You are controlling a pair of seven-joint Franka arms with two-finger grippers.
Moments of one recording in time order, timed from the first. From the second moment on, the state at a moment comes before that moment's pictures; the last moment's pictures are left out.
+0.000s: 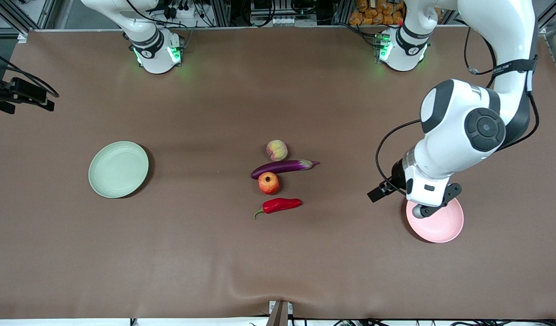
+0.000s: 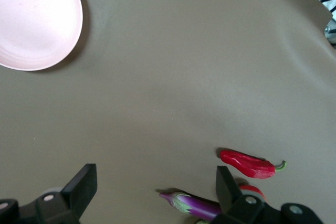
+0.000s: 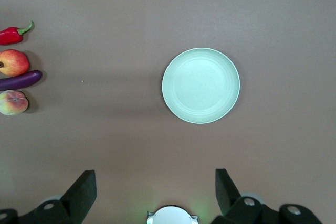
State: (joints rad) left arm -0.27 0.42 -0.07 -1.47 -0.12 1.96 -0.85; right arm -0.02 0.06 -0.05 -1.40 0.07 1.33 -0.08
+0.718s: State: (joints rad) left arm -0.34 0.54 -0.07 -1.47 -0.14 1.92 -0.99; right arm -0.02 0.06 -0.05 -1.40 0.07 1.33 -0.08
